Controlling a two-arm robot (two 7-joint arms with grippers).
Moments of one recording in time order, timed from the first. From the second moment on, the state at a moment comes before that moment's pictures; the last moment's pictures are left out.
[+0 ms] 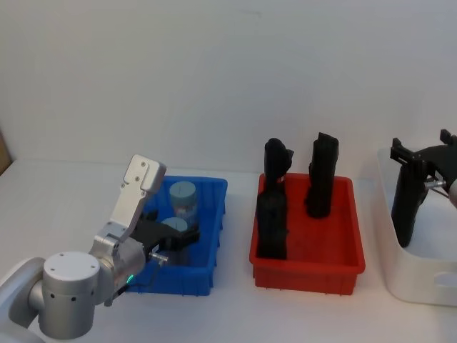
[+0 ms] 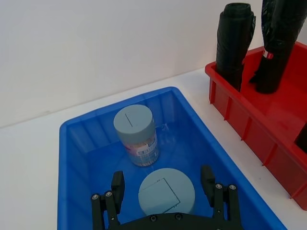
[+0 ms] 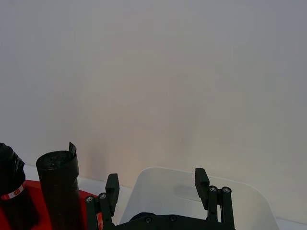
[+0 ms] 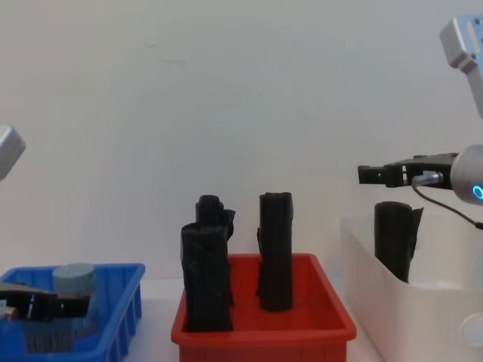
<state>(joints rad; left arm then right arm) -0.22 0.48 0.27 -1.52 -0.42 0.42 -0.01 0.56 0.12 -0.24 -1.16 0.11 0.21 0.10</state>
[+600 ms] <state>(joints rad) -0.20 0.48 0.27 -1.51 -0.43 0.42 0.00 0.56 0.12 -0.24 -1.16 0.11 0.21 0.10</state>
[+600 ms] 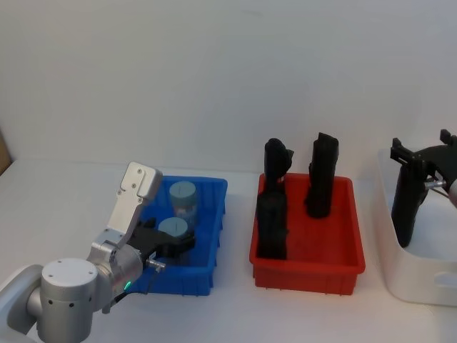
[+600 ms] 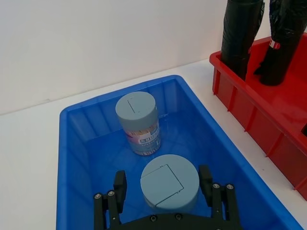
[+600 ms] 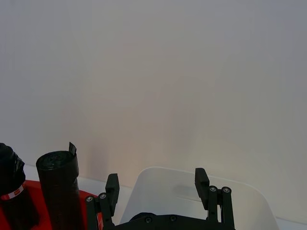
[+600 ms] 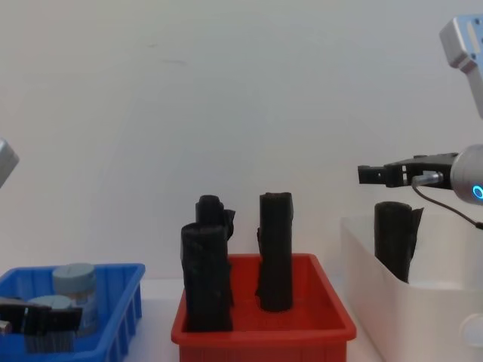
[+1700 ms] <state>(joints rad) -0.20 0.47 0.26 -1.57 -0.41 0.40 0.03 0.56 0.12 -0.24 -1.16 0.11 0.21 0.10</state>
